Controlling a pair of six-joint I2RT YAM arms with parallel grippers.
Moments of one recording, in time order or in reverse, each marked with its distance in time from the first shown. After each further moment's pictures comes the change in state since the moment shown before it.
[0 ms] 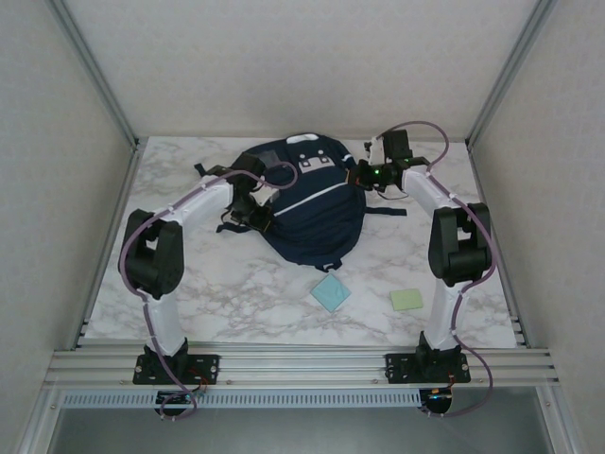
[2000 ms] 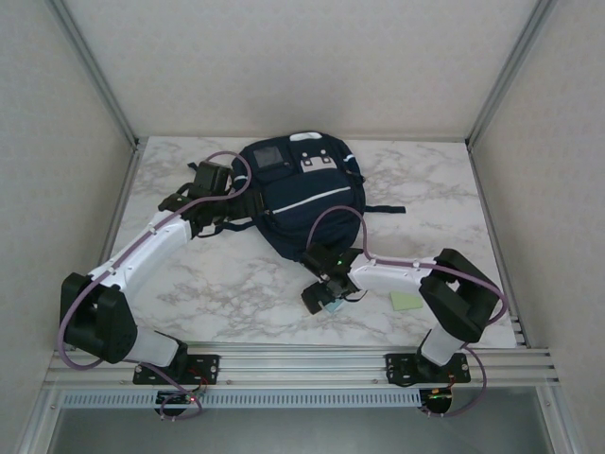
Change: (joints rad) left arm 0.037 -0.502 -0.378 0.351 -0.155 -0.555; right arm 0.767 -0.332 -0.661 -0.137 0.621 0.002
